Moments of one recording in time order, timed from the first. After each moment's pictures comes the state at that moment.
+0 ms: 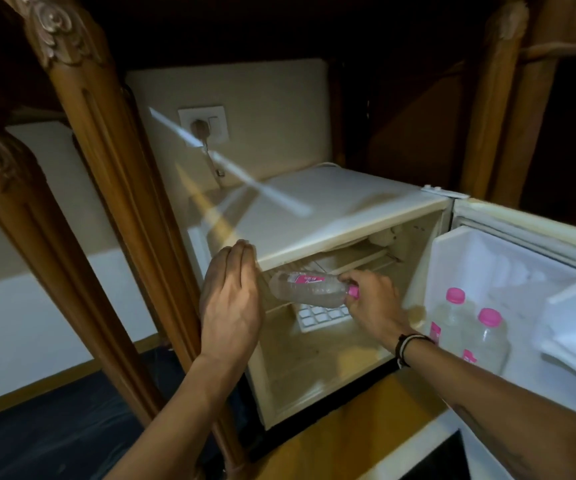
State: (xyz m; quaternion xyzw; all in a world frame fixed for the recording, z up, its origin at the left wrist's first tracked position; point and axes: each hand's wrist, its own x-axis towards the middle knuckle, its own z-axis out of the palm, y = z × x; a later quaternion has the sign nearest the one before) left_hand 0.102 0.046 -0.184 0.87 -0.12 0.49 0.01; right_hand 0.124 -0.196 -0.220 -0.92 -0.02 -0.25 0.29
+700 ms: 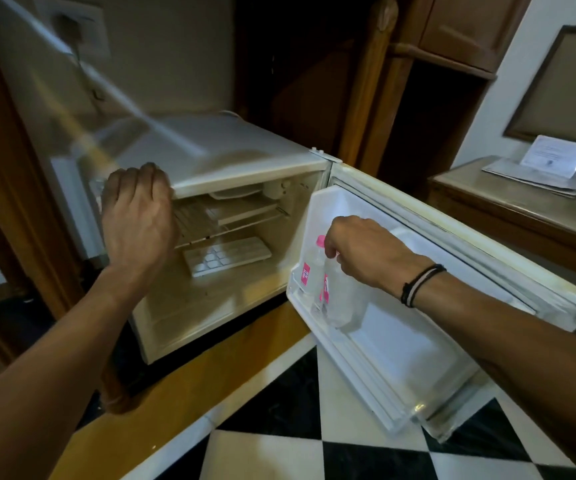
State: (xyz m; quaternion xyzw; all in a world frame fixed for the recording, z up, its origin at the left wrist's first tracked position) left_hand 0.099 0.000 -0.165 0.91 -0.09 0.42 0.01; right_hand -0.027 -0.298 -0.116 -0.99 -0.04 -0.09 -0.09
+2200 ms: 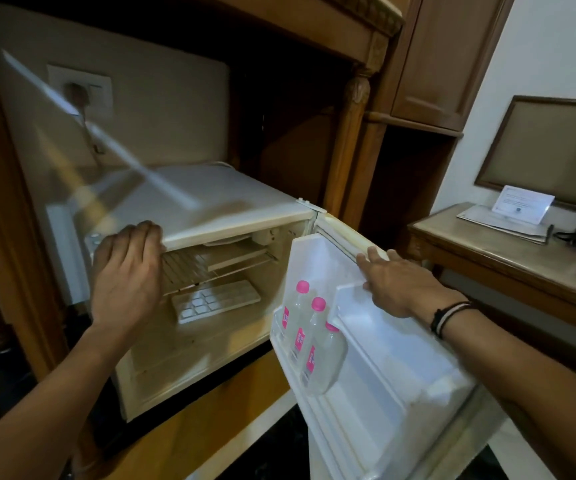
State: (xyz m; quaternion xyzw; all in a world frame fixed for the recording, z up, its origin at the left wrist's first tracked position) left_hand 0.106 0.011 -0.178 0.88 -0.13 0.45 0.04; right_hand -0.046 -0.347 -0.074 -0.98 0.12 0.04 -0.13
